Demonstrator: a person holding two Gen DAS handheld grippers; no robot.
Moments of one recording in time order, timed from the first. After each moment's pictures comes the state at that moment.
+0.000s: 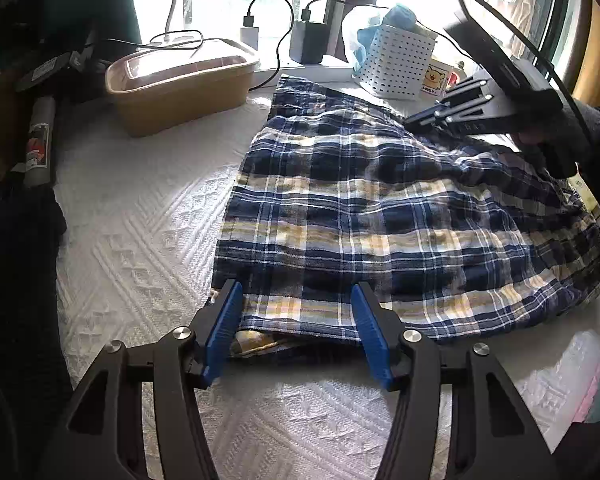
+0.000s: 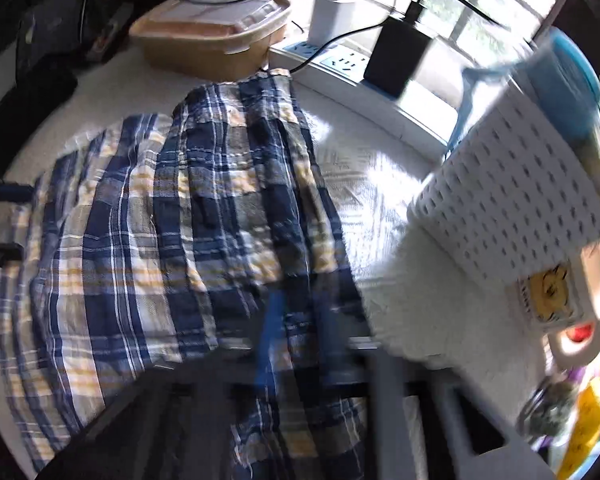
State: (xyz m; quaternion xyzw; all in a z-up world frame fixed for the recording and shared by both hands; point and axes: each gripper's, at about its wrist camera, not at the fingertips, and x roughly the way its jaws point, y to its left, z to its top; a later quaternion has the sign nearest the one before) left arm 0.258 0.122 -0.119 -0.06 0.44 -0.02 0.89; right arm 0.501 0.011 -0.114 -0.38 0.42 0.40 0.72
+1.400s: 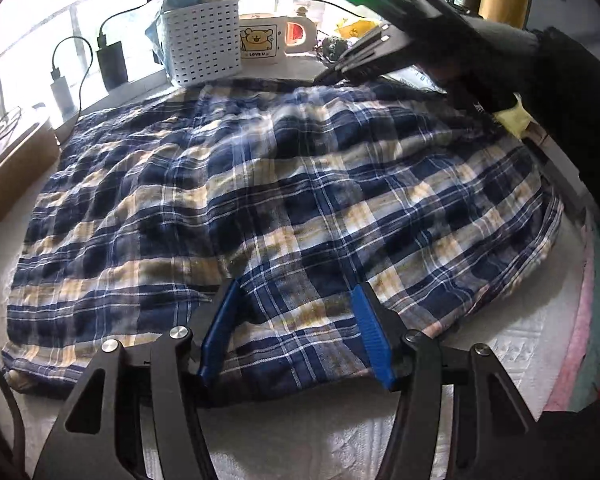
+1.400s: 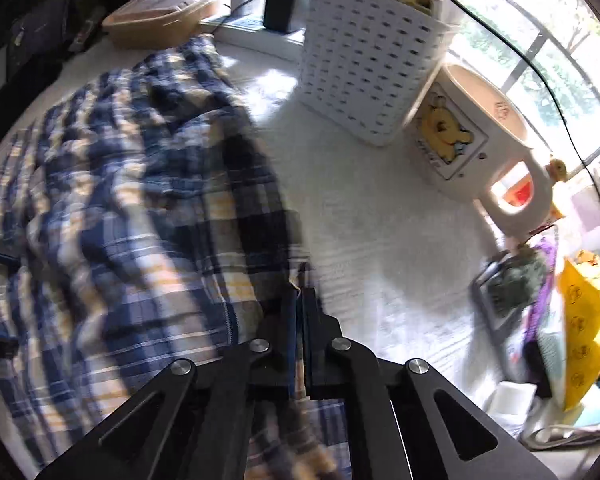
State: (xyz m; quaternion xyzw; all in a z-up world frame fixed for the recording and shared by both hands) left arm 0.271 -0.048 -0.120 0.04 0.46 -0.15 0.87; right arm 0.518 -0.127 -0.116 -0.35 0.43 0.35 0.76
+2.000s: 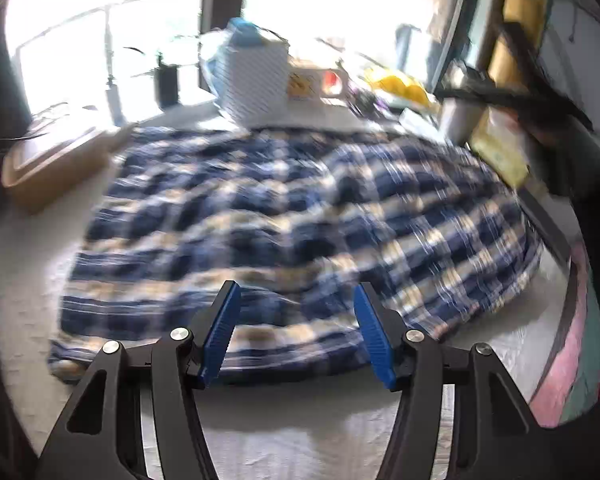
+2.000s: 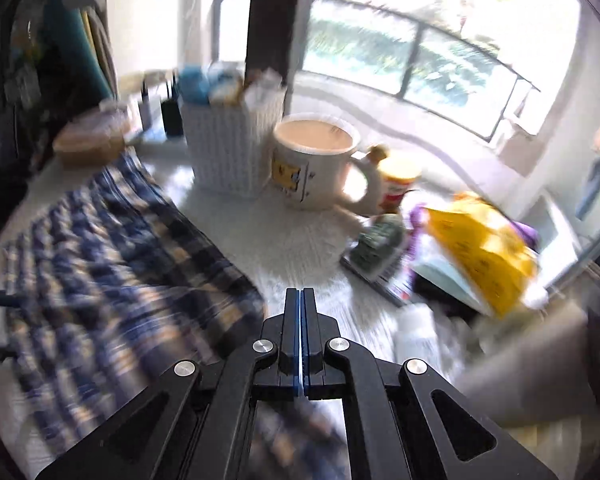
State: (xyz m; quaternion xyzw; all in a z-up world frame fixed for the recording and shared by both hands) left arm 0.253 0.014 -0.083 -0.03 0.40 -0.13 0.91; right arm 0.459 -0.247 -0.021 -0.17 0.36 0.27 0.88
